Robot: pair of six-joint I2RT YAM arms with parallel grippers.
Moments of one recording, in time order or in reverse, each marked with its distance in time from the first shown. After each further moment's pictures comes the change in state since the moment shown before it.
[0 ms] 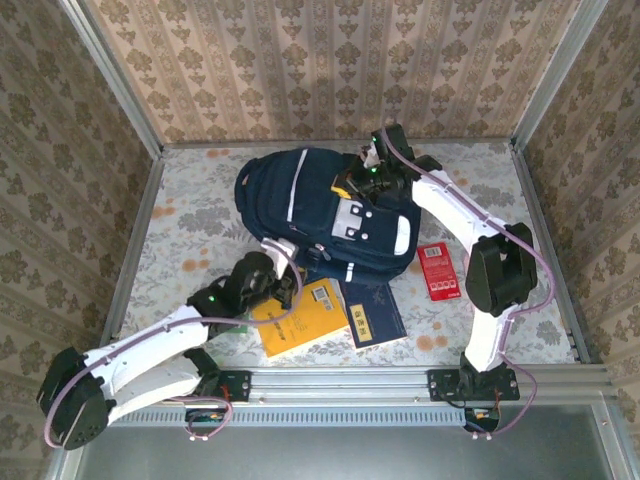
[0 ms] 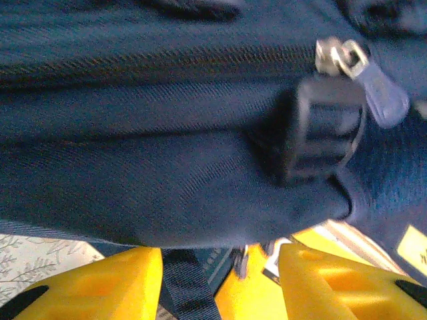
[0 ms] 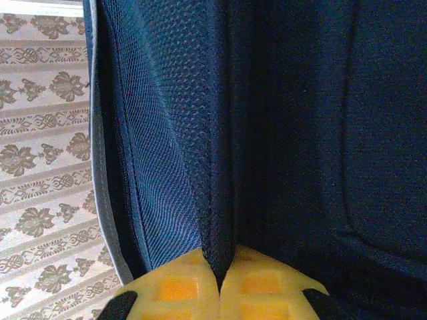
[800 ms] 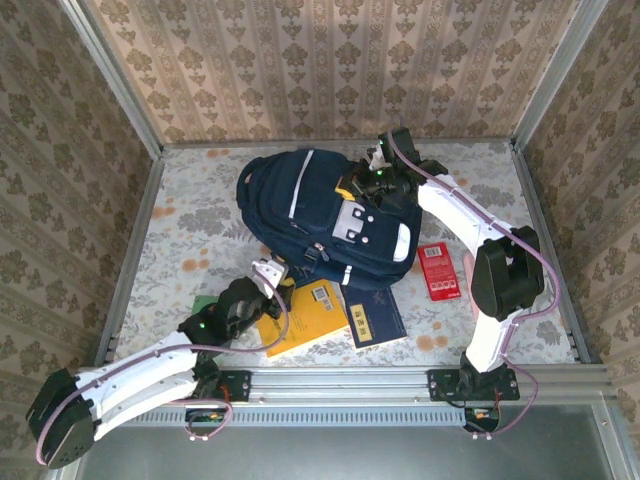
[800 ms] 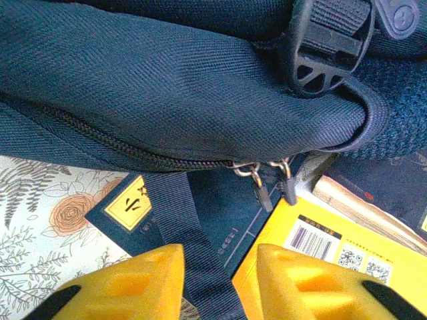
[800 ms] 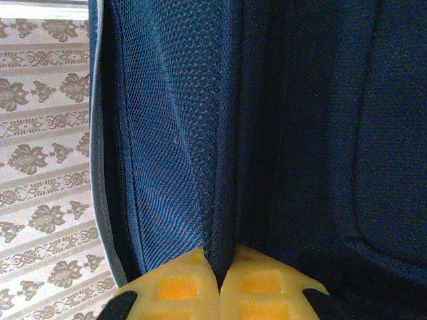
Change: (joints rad) left arm -0.024 -0.200 -0.253 0.198 -0.055 0.054; right arm -0.019 -0.035 -0.071 0.055 -0.026 0.023
